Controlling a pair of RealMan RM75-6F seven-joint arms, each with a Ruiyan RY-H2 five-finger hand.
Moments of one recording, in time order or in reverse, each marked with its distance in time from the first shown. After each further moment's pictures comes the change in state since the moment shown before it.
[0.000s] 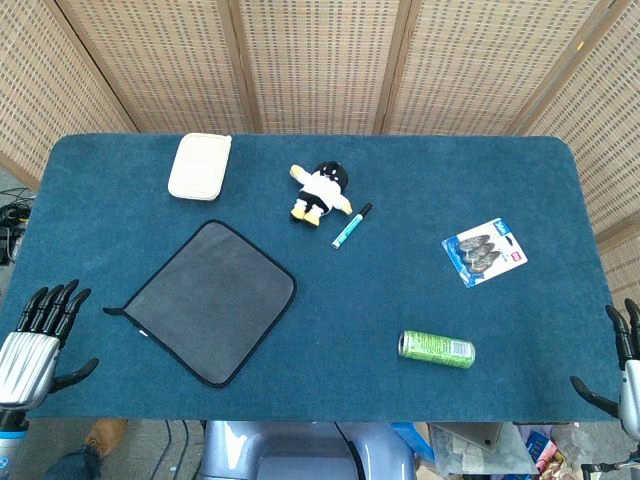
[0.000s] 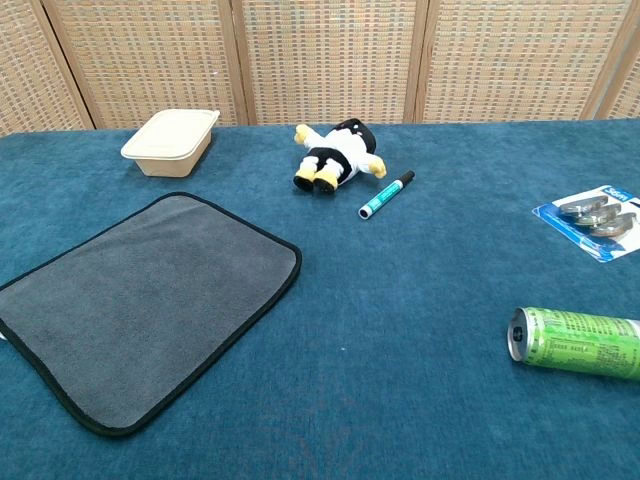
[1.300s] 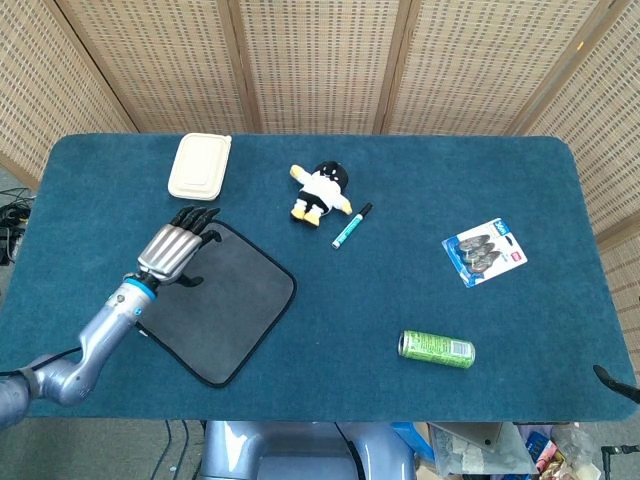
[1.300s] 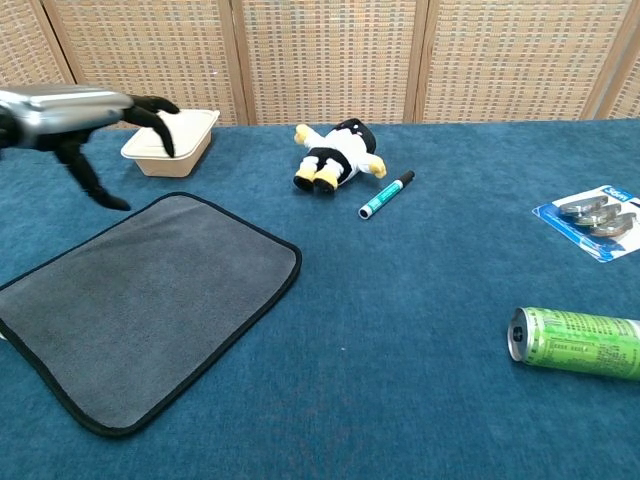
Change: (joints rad) left arm -0.649 -0.222 -0.278 0.262 -0.415 -0.802 0.137; right arm 0.031 0.018 0.066 0.052 0.178 -0.098 0.097
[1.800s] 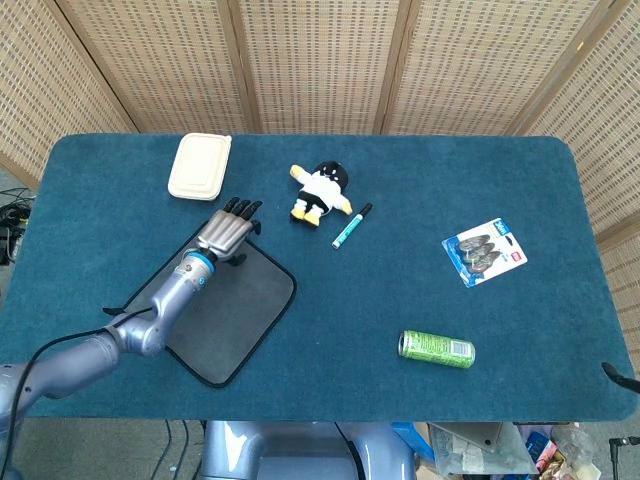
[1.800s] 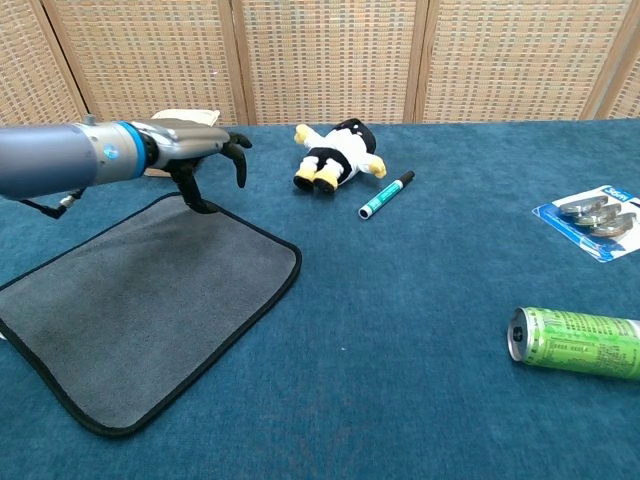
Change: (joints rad) left arm -0.264 -0.322 -0.018 0.444 -0.193 -0.210 0.086; right arm 0.024 -0.001 0.022 0.048 0.085 -0.079 0.032
